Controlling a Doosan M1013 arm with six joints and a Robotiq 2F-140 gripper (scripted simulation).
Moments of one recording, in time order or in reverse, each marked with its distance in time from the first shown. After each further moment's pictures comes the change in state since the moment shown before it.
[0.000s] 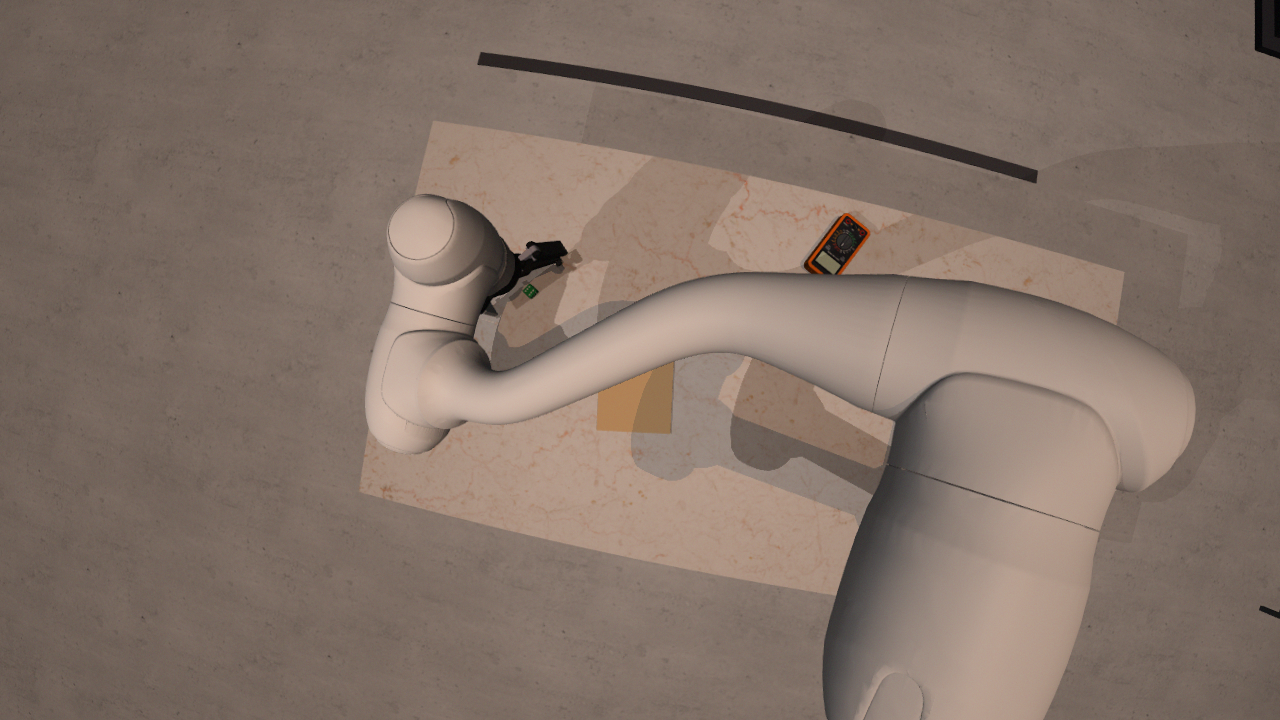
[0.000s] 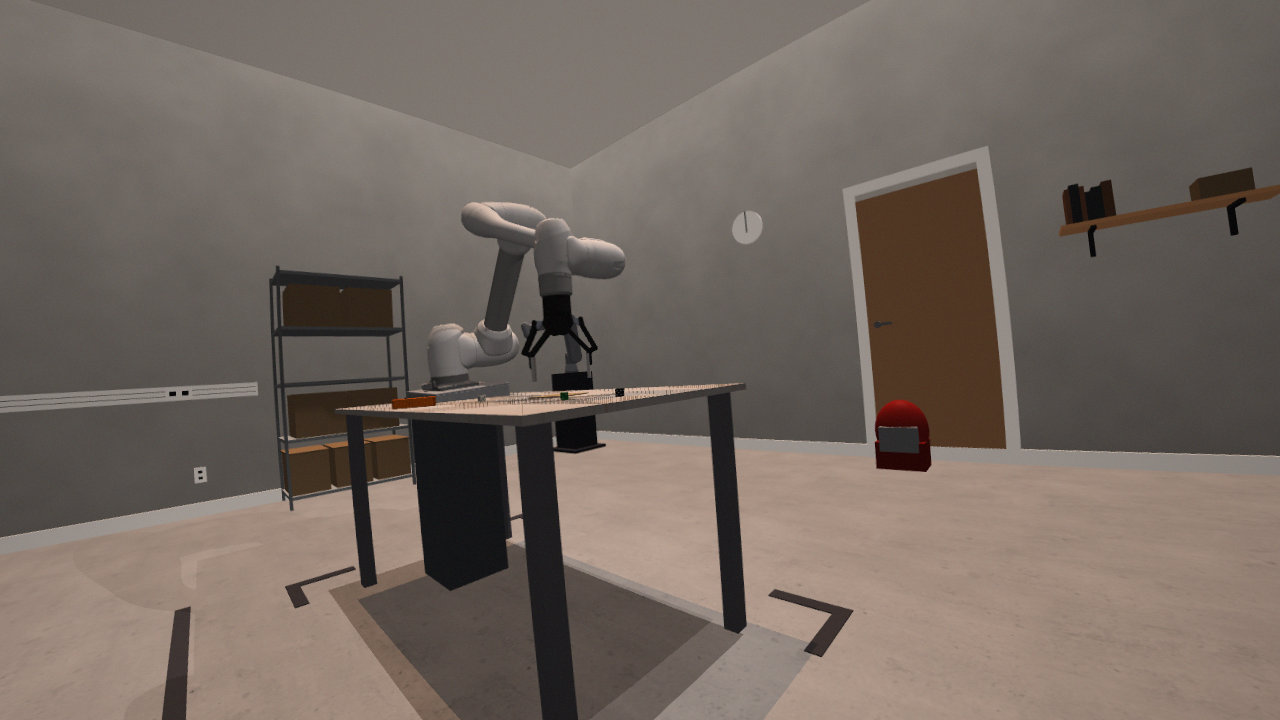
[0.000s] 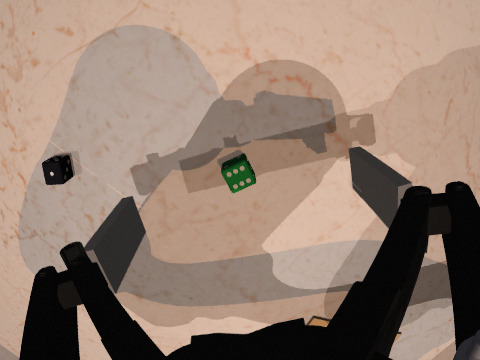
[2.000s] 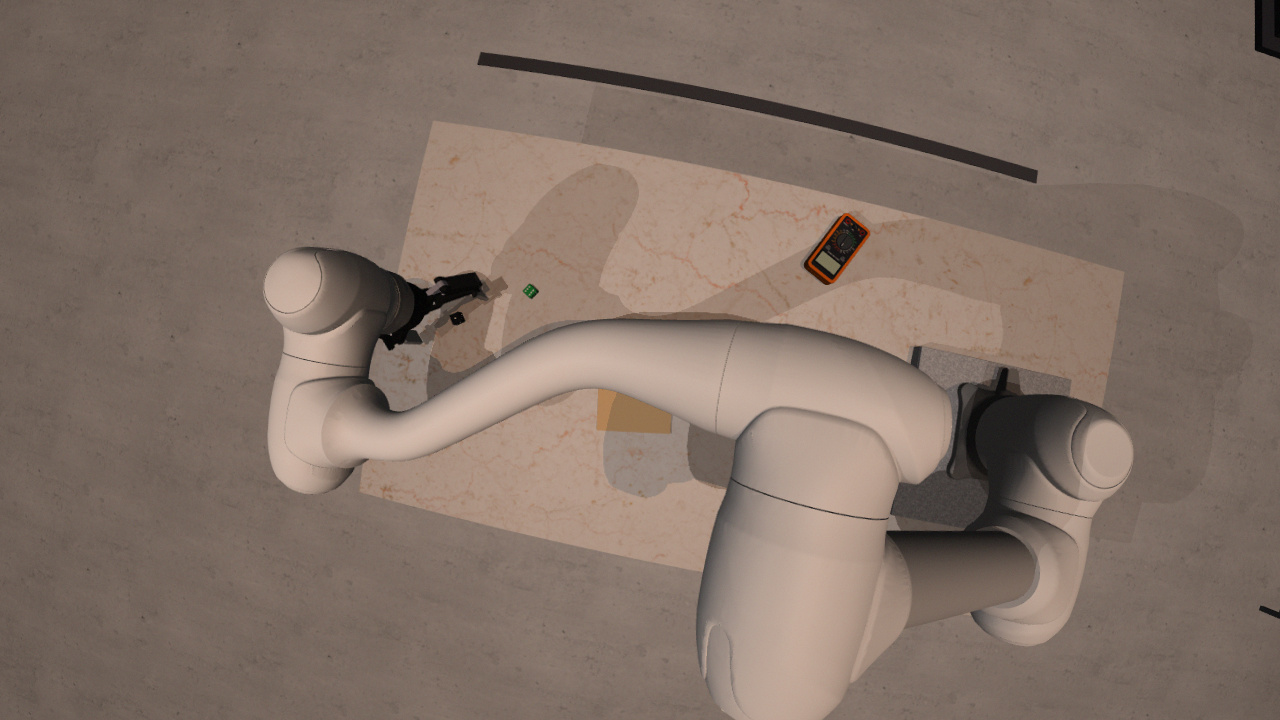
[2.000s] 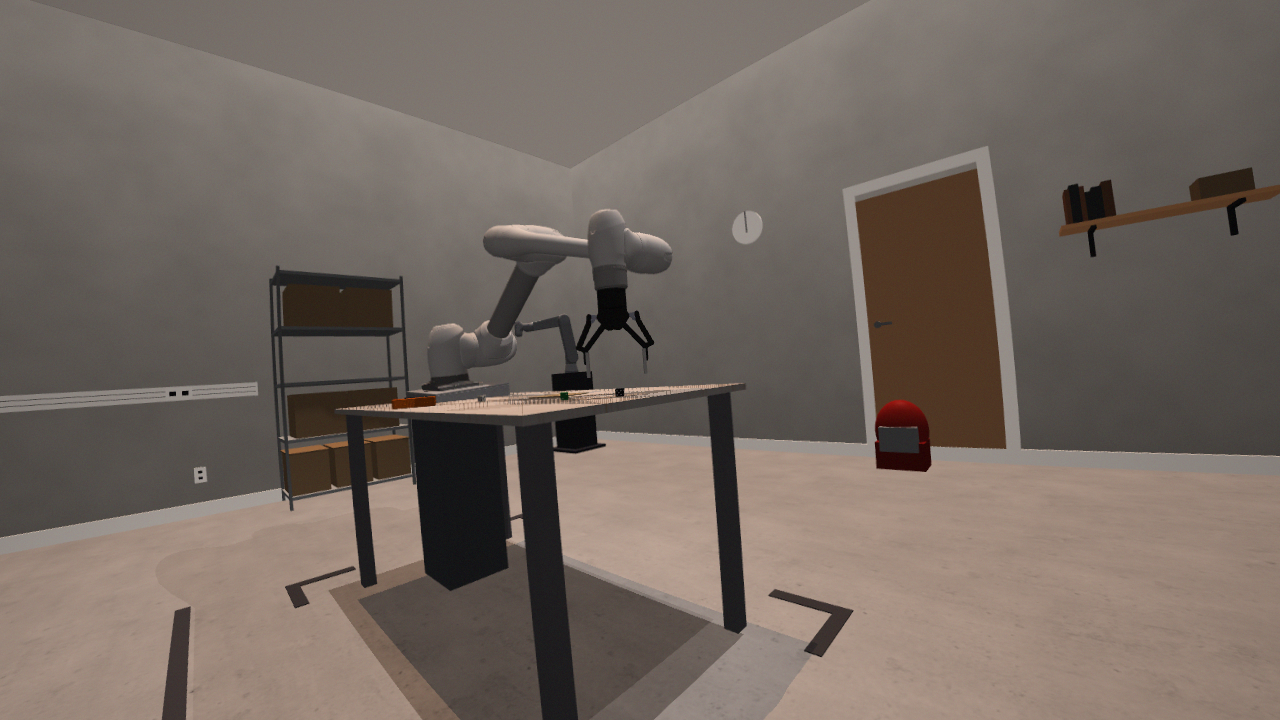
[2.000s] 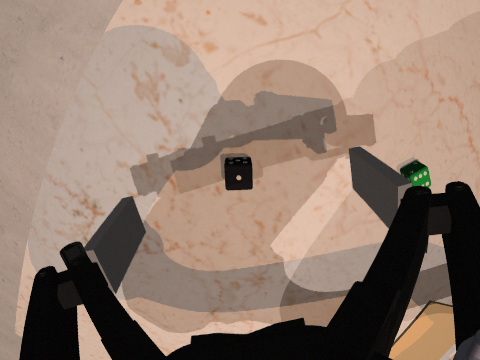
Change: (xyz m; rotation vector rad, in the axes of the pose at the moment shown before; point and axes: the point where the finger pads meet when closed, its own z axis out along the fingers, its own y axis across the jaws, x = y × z) arm 0.038 -0.149 0.000 0.000 0.000 0.000
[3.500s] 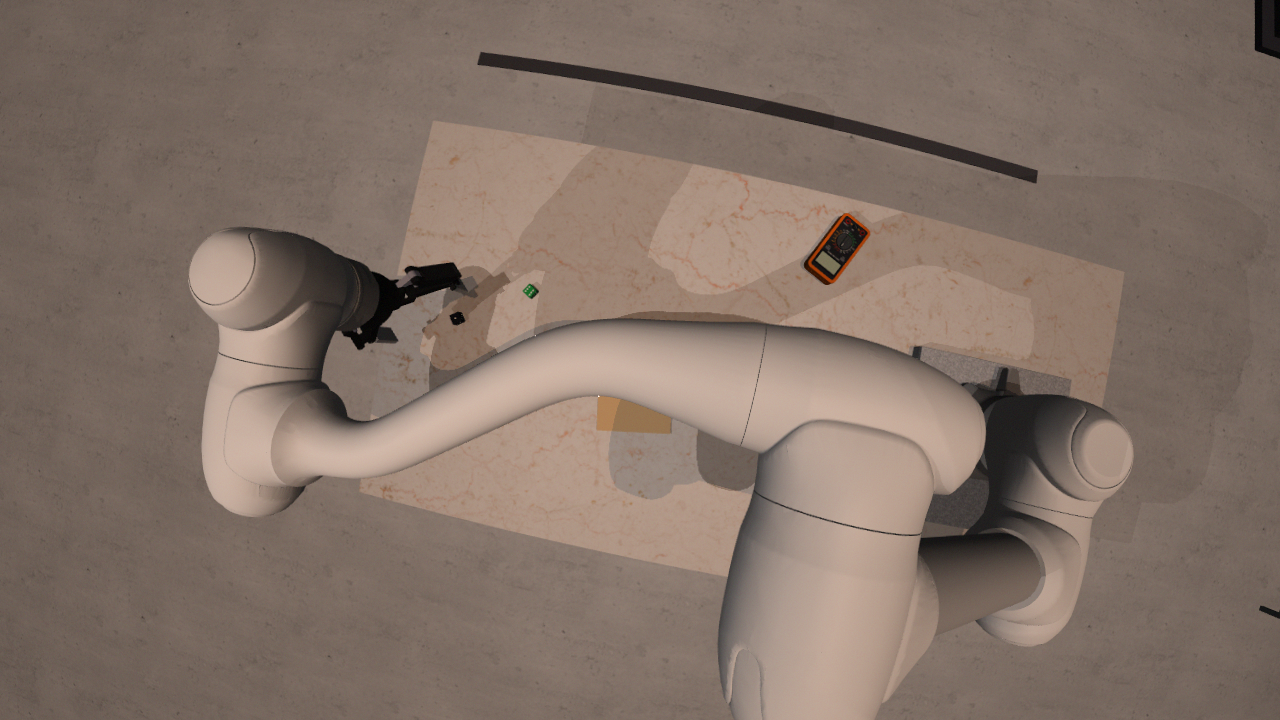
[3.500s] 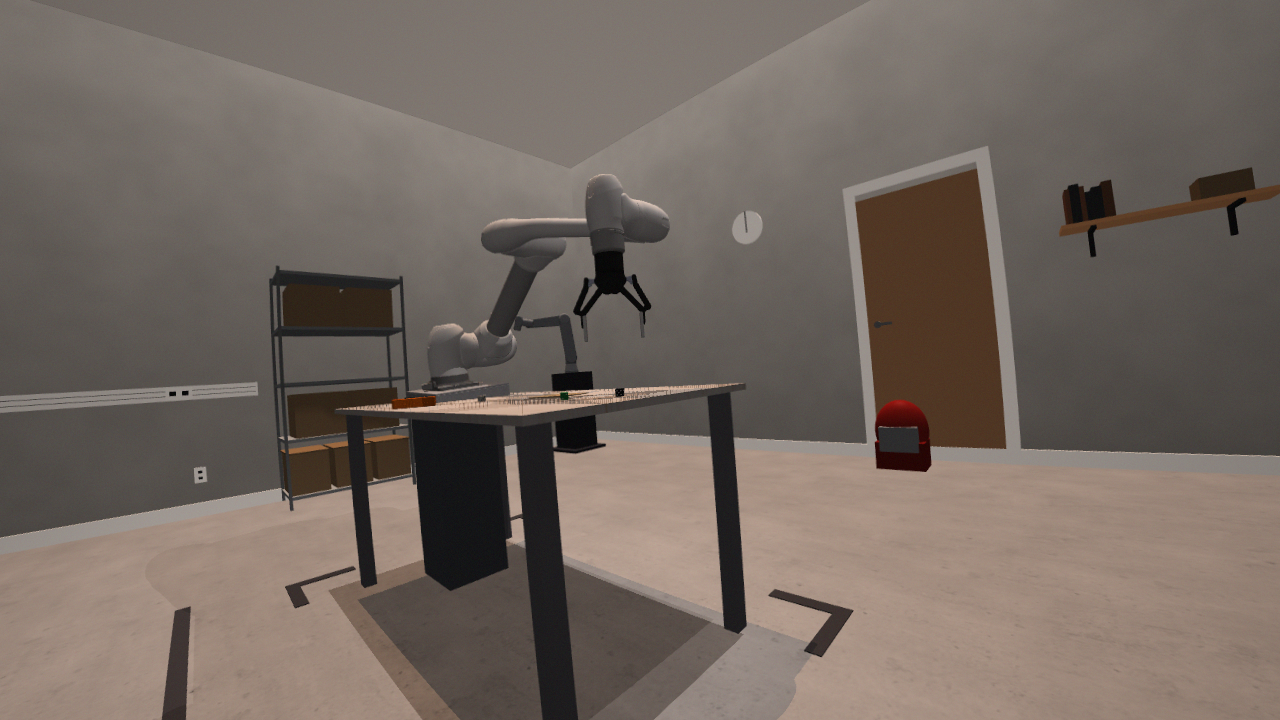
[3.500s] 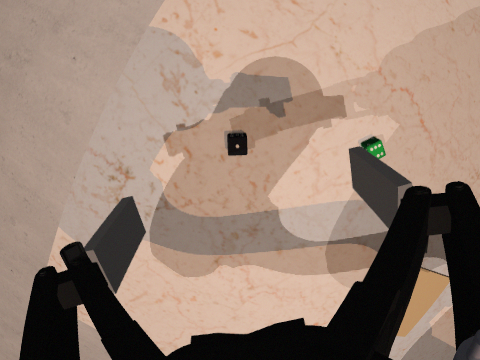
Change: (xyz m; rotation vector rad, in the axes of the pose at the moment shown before) arm 0.000 0.000 -0.095 0.000 0.000 0.000
